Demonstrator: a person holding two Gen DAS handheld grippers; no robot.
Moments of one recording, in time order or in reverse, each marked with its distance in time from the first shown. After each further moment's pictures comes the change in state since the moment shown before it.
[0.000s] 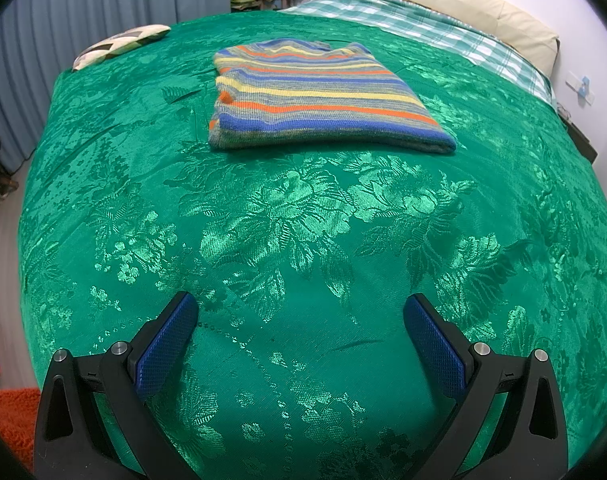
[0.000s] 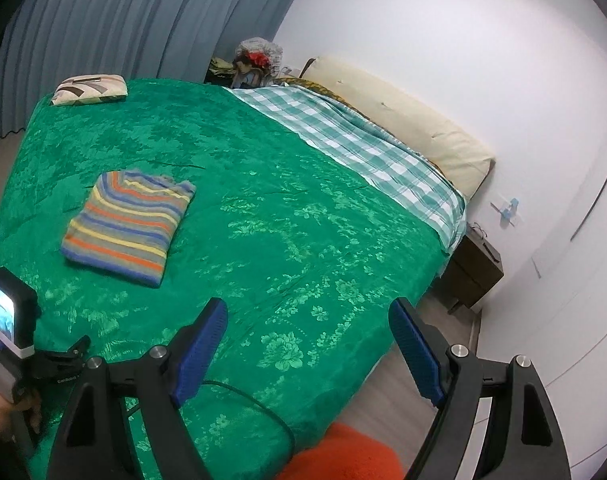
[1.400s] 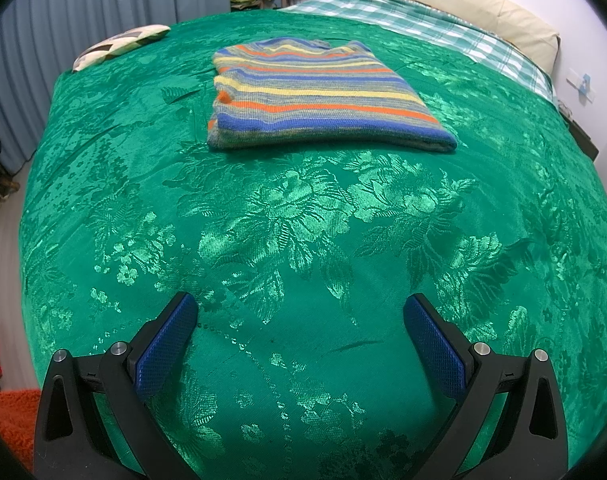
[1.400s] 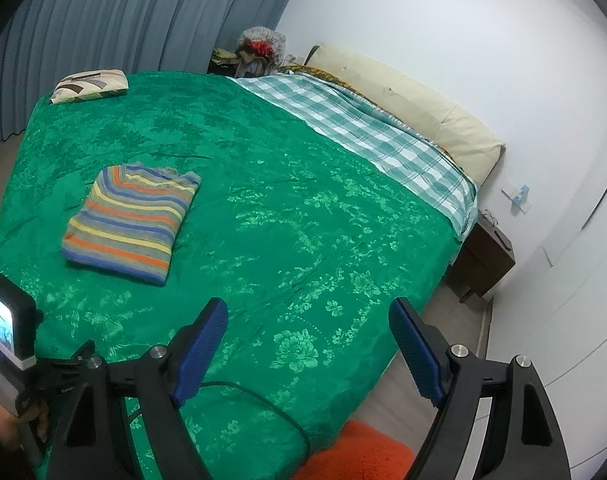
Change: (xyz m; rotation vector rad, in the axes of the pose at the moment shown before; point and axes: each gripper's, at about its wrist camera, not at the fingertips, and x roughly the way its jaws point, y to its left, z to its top) left arm -0.001 0.000 0.002 0.003 0.001 0.005; right arm 0.026 0.006 0.003 0.015 0.051 0.039
